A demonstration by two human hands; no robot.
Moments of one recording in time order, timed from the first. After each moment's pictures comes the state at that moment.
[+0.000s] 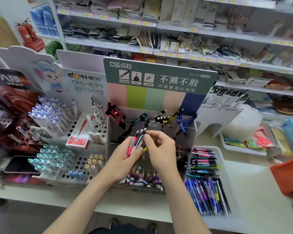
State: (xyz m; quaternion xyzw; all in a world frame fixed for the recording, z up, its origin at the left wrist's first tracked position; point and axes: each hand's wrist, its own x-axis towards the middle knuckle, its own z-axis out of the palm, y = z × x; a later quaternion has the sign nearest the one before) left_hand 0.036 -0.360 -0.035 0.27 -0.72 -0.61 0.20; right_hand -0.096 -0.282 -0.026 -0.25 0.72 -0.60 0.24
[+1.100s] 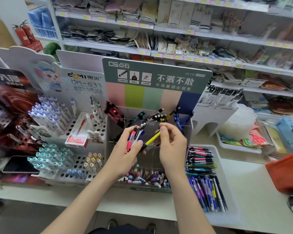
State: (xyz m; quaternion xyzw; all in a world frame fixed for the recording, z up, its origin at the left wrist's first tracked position) left_hand 0.027 -0.351 -0.027 0.30 -0.69 -0.62 0.23; right_hand -0.113 -0.264 -0.020 -0.26 0.71 -0.64 0.12
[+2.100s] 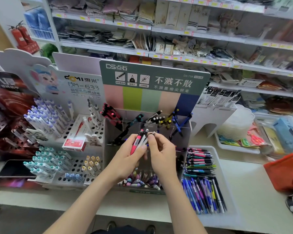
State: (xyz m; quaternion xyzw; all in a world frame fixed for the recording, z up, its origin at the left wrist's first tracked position) left_hand 0.017 -0.355 -0.032 0.24 -0.69 -0.66 0.19; right_hand -0.098 -0.268 -0.037 -0.30 0.71 -0.61 0.19
